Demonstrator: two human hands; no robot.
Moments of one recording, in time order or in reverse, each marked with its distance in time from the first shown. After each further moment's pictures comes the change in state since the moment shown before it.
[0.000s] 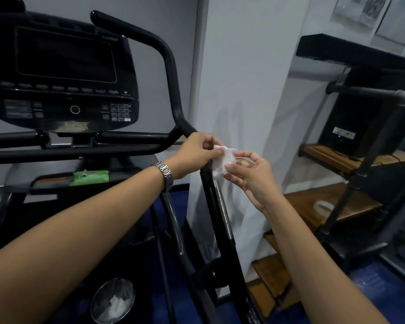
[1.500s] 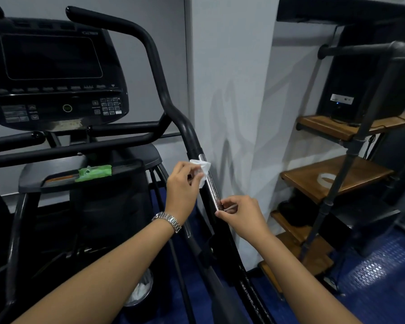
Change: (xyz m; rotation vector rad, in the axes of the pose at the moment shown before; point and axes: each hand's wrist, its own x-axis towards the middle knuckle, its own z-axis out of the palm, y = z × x) left_hand -0.078 -0.074 0.078 0.518 0.550 0.208; right_hand -0.074 0.092 -0.065 -0.930 0.020 -0.019
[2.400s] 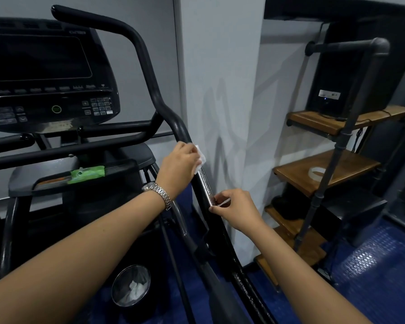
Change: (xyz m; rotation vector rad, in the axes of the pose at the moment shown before) left_hand 0.044 0.003 -0.007 0.470 -0.271 0.418; right_hand 0.007 0.002 -0.004 -0.109 -0.037 0.000
